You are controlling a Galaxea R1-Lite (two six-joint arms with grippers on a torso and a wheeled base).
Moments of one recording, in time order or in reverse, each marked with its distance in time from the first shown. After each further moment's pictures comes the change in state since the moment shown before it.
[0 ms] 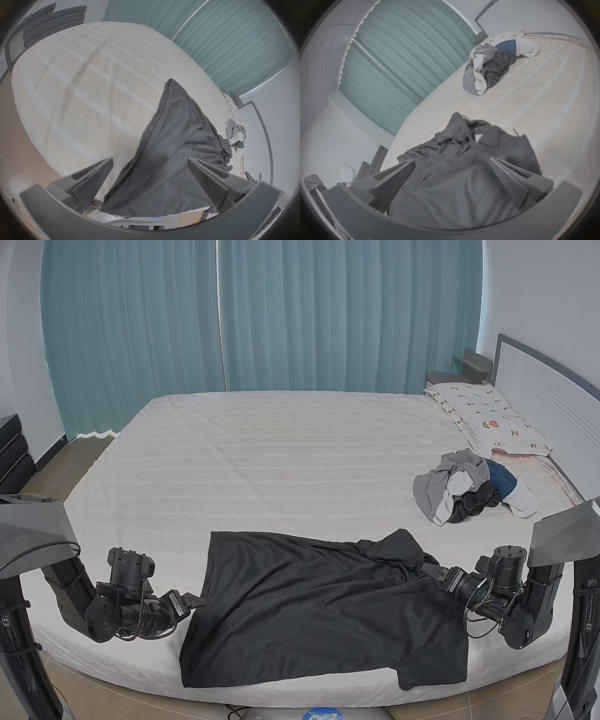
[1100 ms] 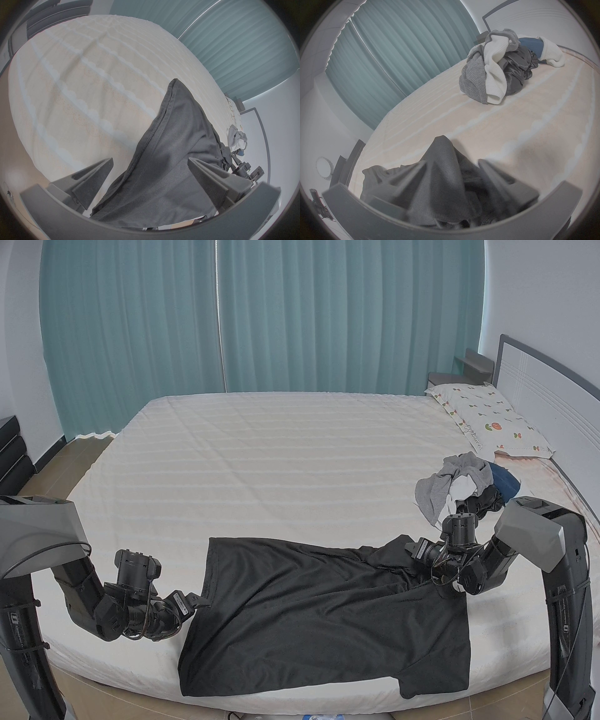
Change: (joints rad) left arm -0.004 0.060 -0.038 -0.004 -0.014 -0.066; right arm -0.004 0.233 -0.780 0.652 -0.114 -0.136
